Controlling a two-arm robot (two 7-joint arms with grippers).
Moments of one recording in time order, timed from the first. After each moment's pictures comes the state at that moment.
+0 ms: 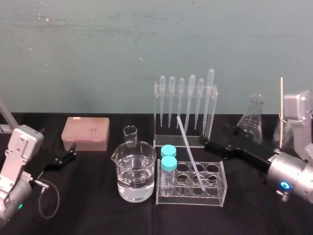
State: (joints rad) left arm -0.20 0.60 0.45 -1.41 -0.25 -0.12 0.03; right arm 0.25 0.57 -0.36 -1.53 0.66 0.14 0.40
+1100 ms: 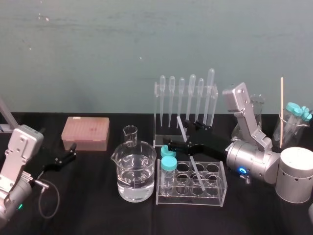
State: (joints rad) left arm -0.20 0.60 0.45 -1.41 -0.25 -0.12 0.03; right arm 0.49 0.41 -0.54 -1.28 0.48 0.15 0.48
